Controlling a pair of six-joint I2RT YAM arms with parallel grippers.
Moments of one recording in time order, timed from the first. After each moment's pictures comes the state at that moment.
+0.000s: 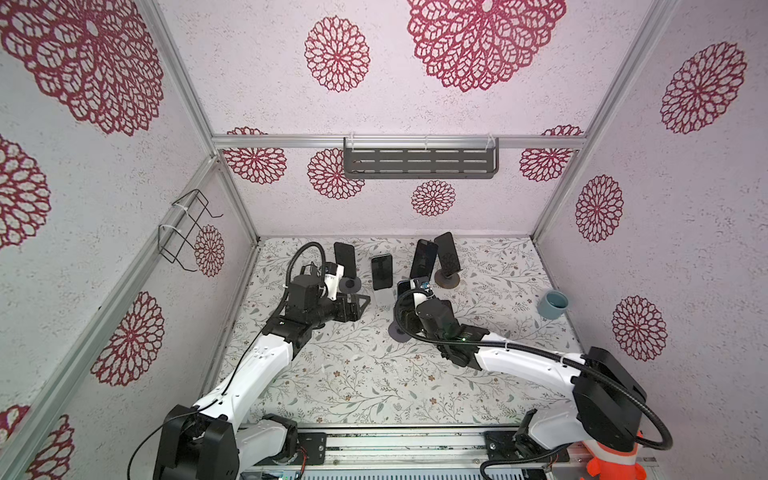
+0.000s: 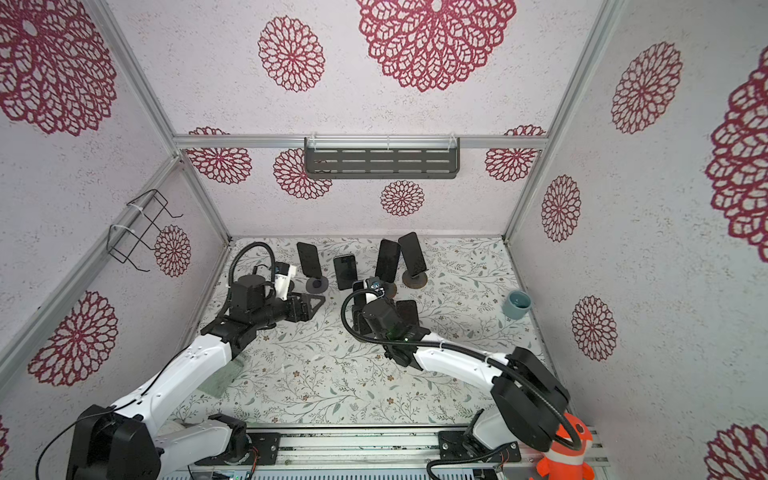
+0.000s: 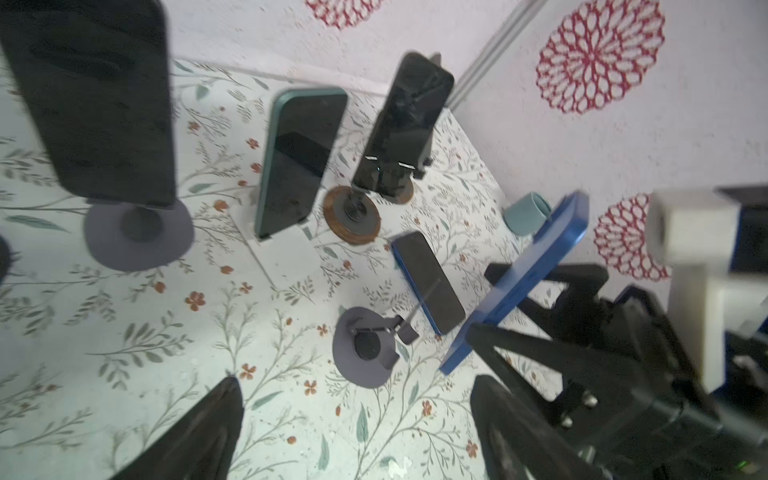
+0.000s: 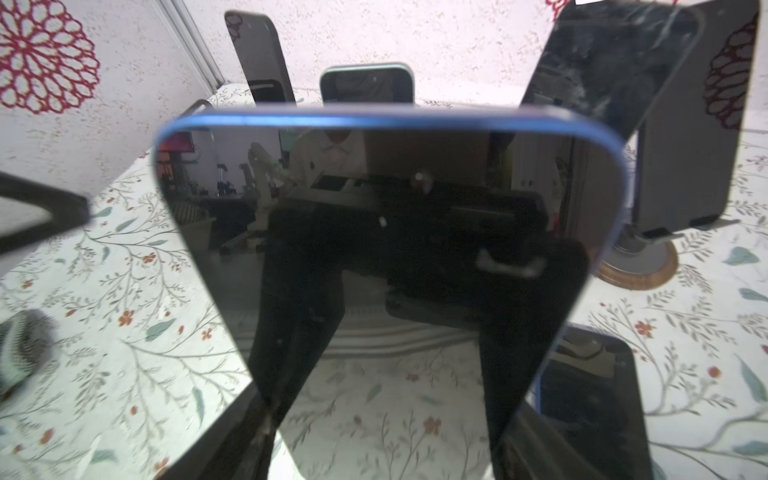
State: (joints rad) left arm -0.33 1.21 0.78 -0.11 0.43 -0.29; right arm 0.90 1.40 0.87 0.02 0.37 0.40
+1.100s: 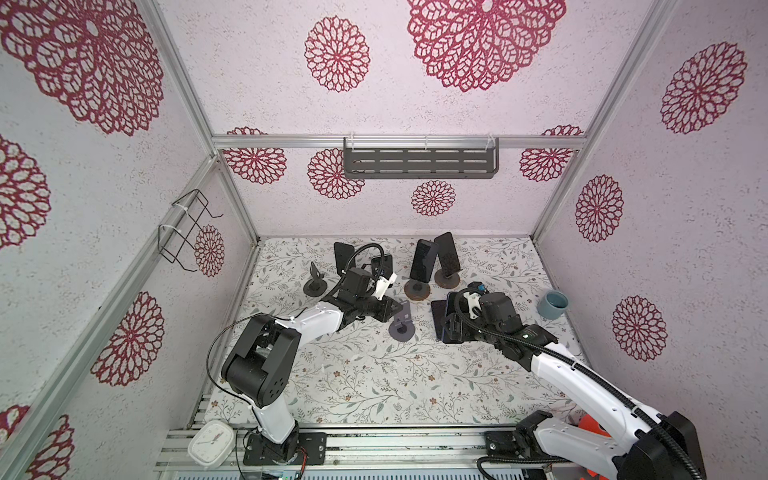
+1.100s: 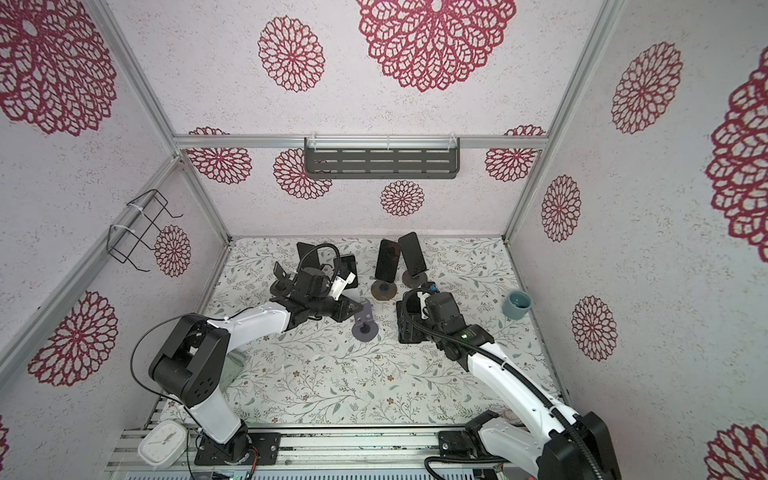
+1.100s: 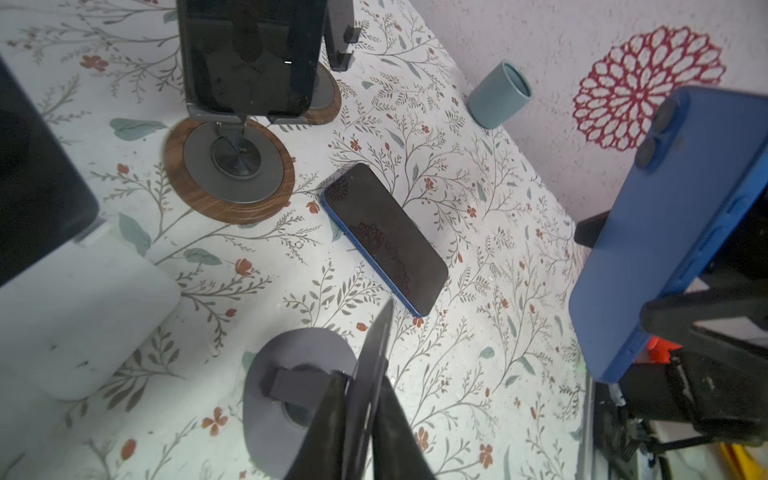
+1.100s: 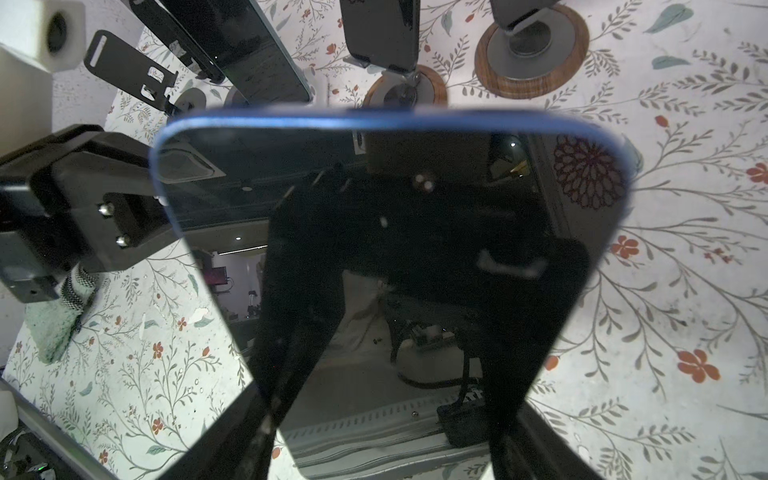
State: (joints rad) left arm -0.50 1.74 1.01 0.05 0.55 -0.18; right arm 0.52 1.08 0.75 -0.43 -0.09 0.45
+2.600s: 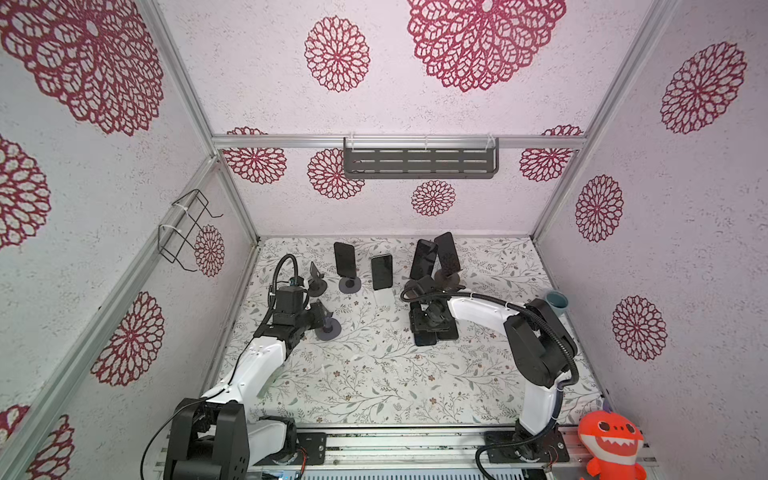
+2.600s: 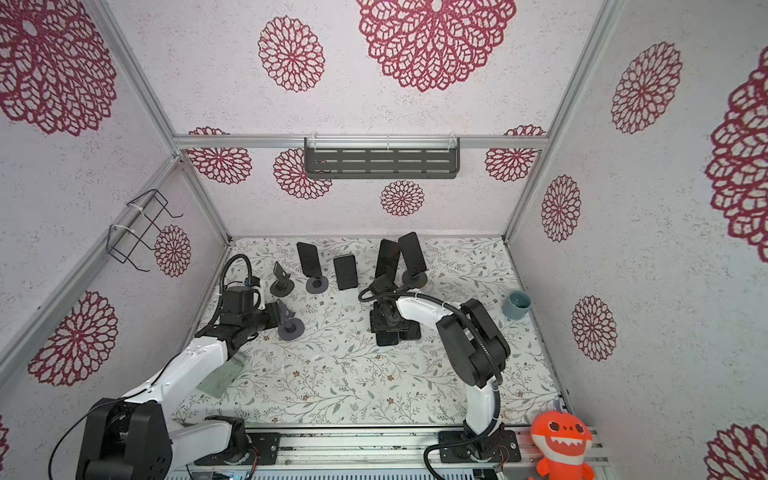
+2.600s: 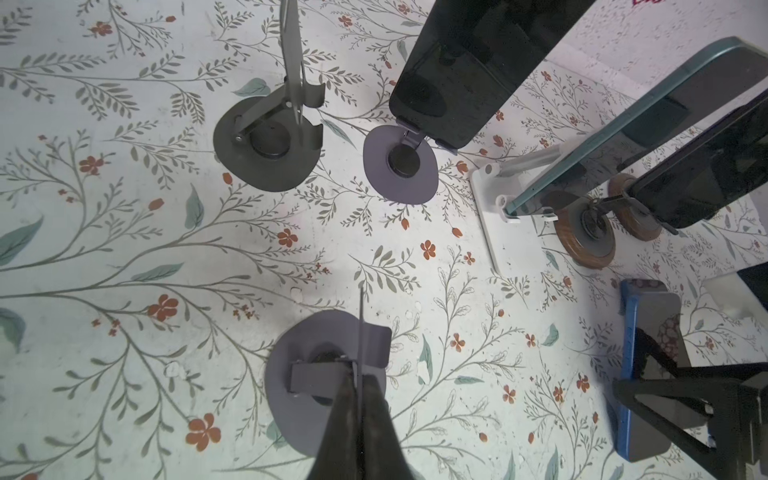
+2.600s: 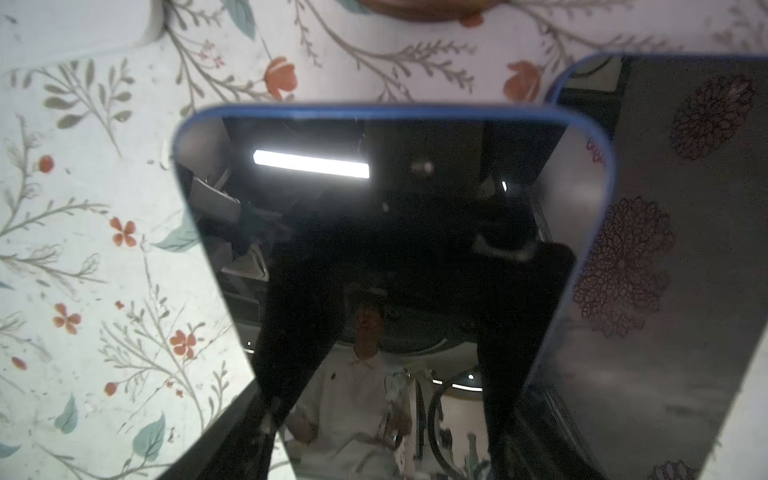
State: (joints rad) left arm -0.10 1.23 0.67 -0.18 0.10 -0.35; right arm 0.65 1.91 1.28 -0.64 0.02 0.52
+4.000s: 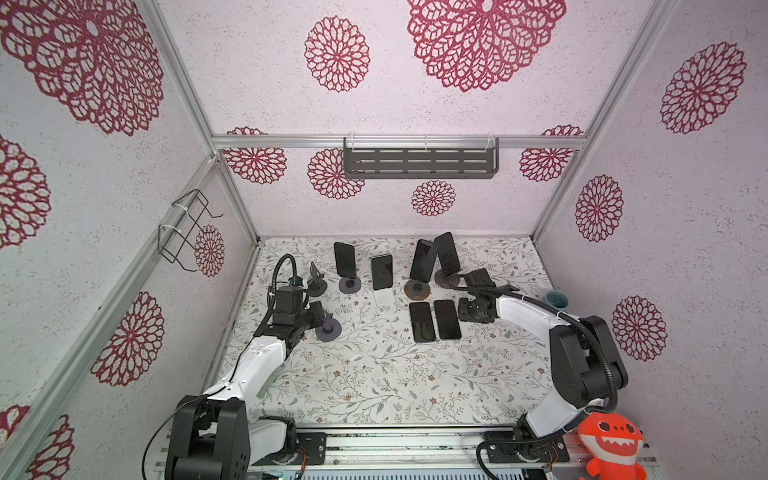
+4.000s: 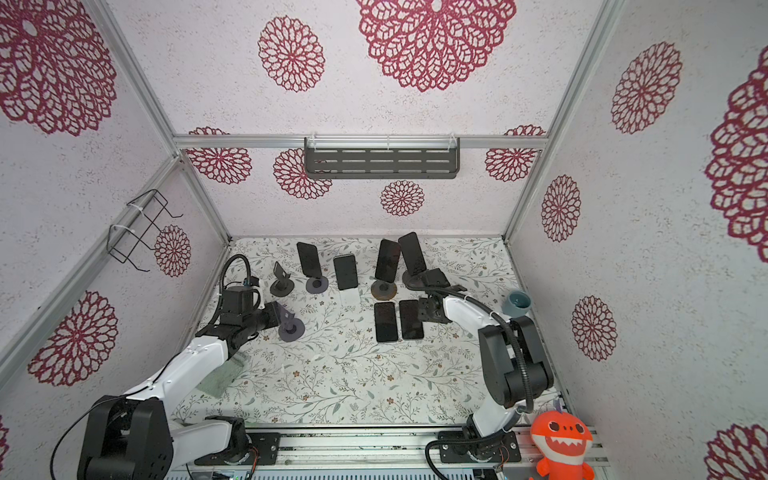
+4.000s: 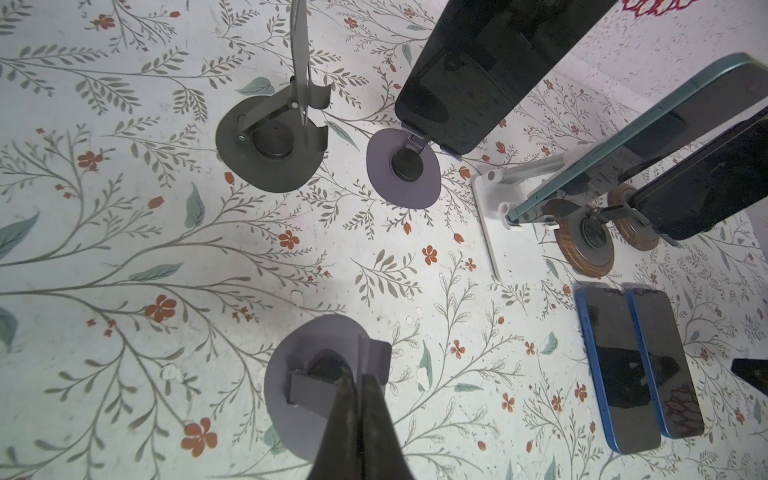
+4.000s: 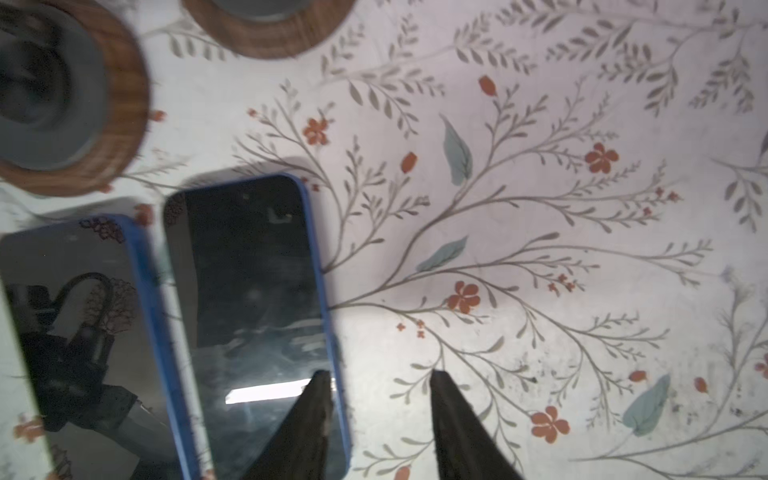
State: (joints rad) left arm -0.10 1.24 0.67 -0.17 0.10 -0.36; right arm 0.33 1.67 1.03 -0.54 0.12 0.39
